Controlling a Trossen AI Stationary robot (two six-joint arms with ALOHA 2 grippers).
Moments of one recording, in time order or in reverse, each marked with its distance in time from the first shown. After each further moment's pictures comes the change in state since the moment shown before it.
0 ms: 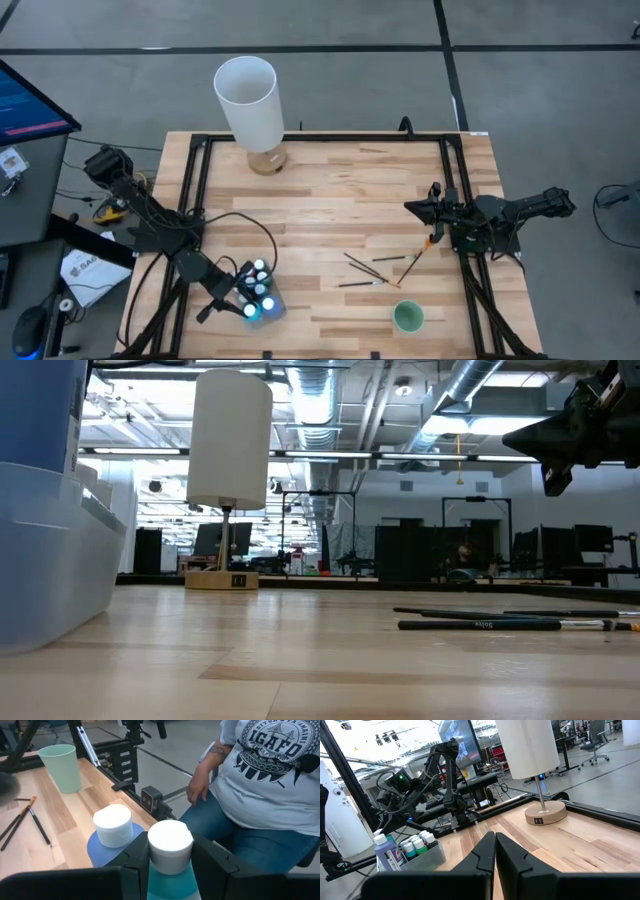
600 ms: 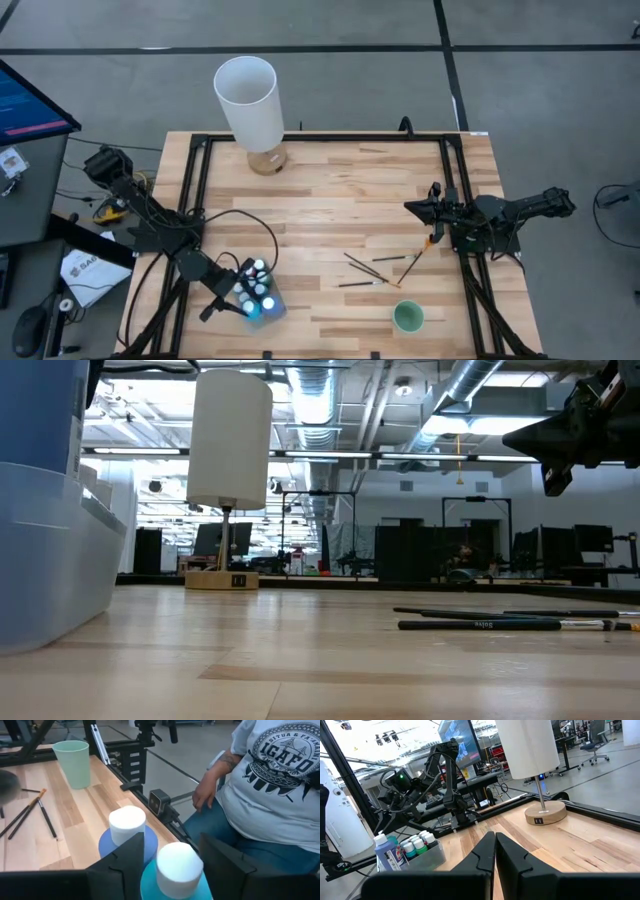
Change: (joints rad) left arm 0.015 -0.004 0.000 0.004 -0.034 -0.078; right arm 0.000 0.000 0.000 0.000 0.000 0.000
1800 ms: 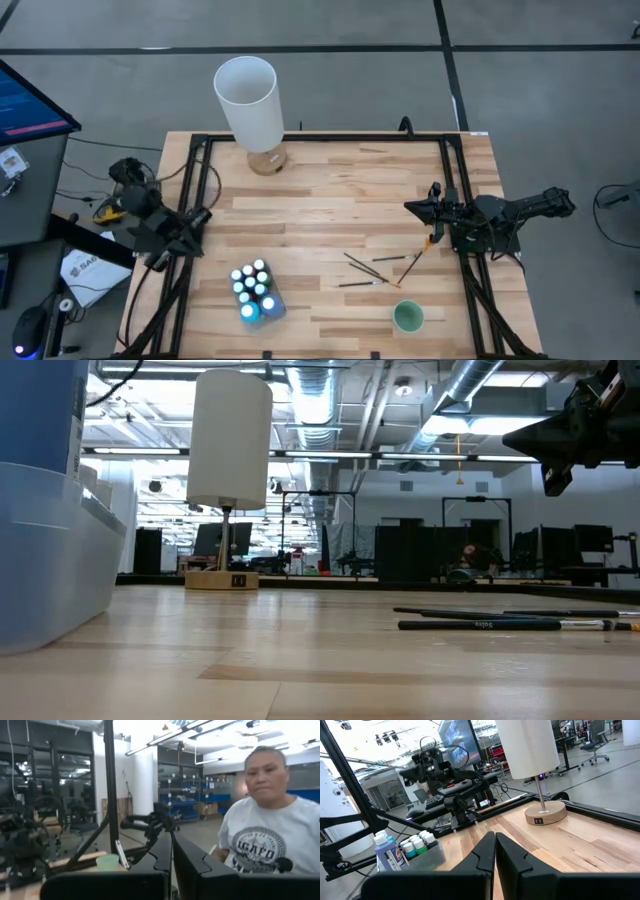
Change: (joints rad) left arm 0.000 -1.119 -0.116 -0.453 0.006 0.184; right arm 0.000 0.000 0.000 0.000 0.000 0.000
